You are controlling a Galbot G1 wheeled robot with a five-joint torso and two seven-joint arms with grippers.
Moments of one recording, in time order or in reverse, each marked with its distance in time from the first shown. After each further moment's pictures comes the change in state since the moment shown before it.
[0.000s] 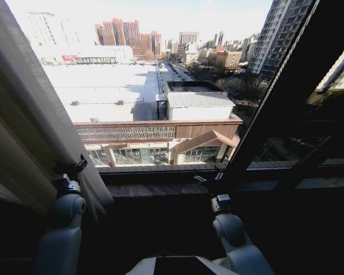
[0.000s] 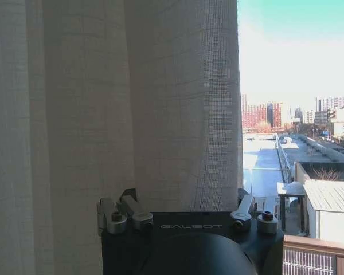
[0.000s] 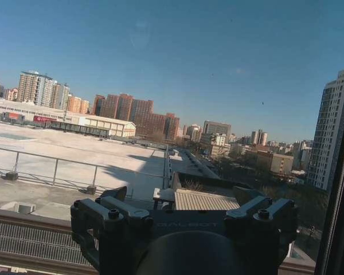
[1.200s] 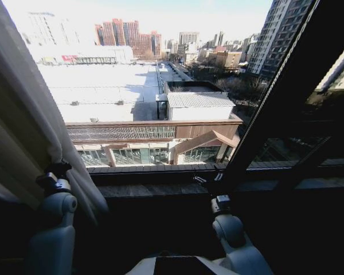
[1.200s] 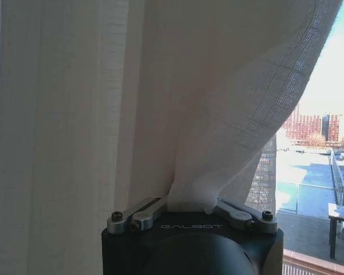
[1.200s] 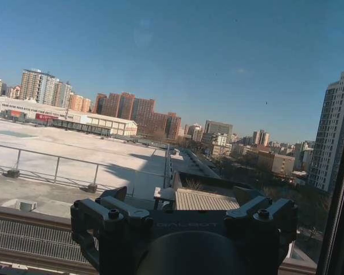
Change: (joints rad) left arm -0.060 0.024 -0.129 0.024 -0.091 0.041 -0.105; right arm -0.005 0.001 -0.008 0.002 -0.016 -0.001 0.000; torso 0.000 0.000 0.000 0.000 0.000
